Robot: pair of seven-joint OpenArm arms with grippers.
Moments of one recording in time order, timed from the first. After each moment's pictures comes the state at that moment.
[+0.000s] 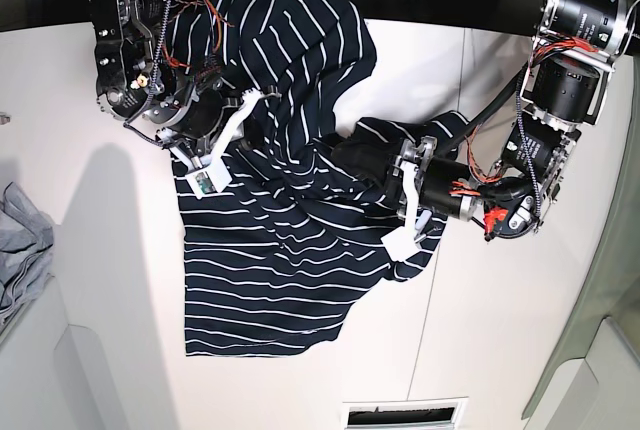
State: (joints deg) left arm -20.7 -19.1 18.7 59.0 -75.5 -38.2 77.6; right arm -7.3 5.1 -5.5 89.9 19.6 22.0 -49.0
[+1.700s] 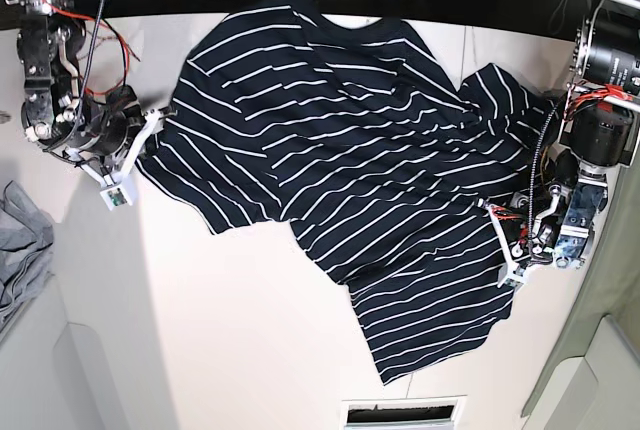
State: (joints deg) left arm -28.8 -24.1 19.3 43.4 -11.8 -18.4 52.2; right arm 2.2 18.3 -0.5 76.5 17.7 23.8 -49.9
